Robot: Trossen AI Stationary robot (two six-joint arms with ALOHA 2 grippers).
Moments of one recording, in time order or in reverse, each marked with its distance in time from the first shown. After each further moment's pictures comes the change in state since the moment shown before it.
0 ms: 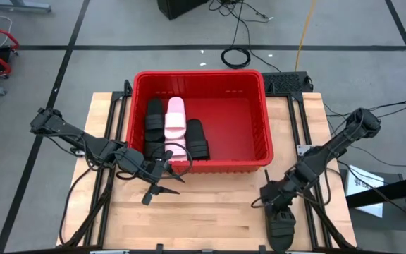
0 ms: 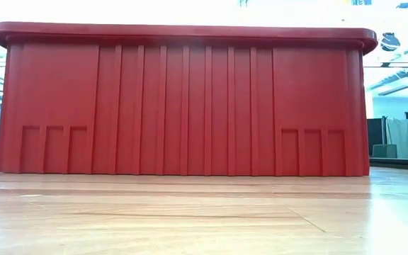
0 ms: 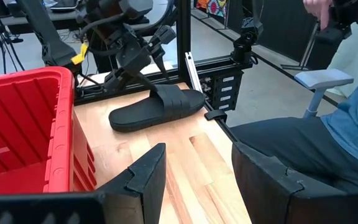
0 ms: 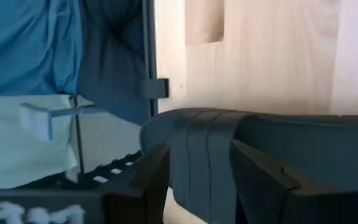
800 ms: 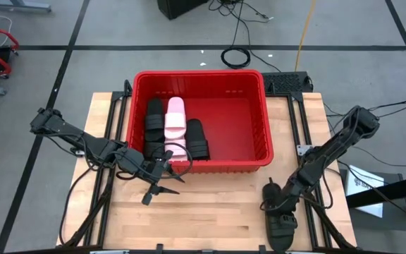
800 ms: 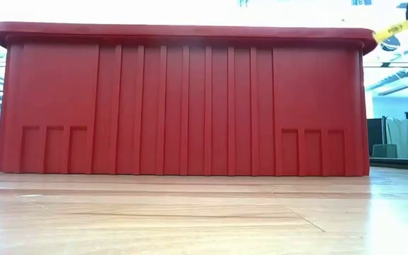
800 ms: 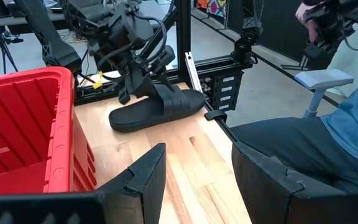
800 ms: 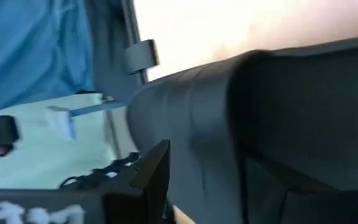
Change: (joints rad) left arm 0.000 0.000 0.000 0.000 0.000 0.000; right arm 0.112 0.001 -0.319 0.440 -0.057 0.299
